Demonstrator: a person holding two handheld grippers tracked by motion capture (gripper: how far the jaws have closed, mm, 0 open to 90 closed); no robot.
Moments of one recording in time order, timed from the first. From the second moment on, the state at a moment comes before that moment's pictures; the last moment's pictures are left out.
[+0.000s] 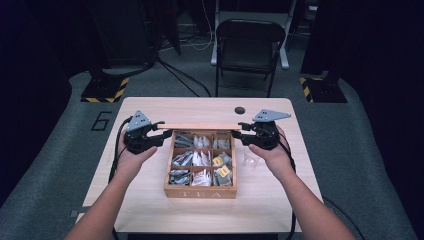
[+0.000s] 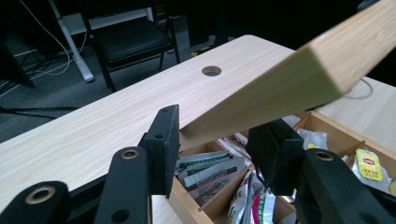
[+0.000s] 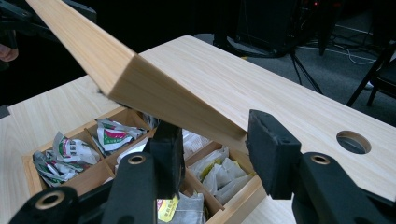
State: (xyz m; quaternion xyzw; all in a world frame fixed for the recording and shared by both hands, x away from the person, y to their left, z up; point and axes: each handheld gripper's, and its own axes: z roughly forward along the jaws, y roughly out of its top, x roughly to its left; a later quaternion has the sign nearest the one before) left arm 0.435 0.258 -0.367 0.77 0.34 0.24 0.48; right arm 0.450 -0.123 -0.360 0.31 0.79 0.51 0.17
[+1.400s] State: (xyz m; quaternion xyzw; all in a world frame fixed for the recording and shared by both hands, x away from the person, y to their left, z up) left arm 0.465 0.257 -0.367 0.77 0.35 0.24 0.47; right arm 0.478 -0.124 -0.357 0.32 0.78 0.50 0.18
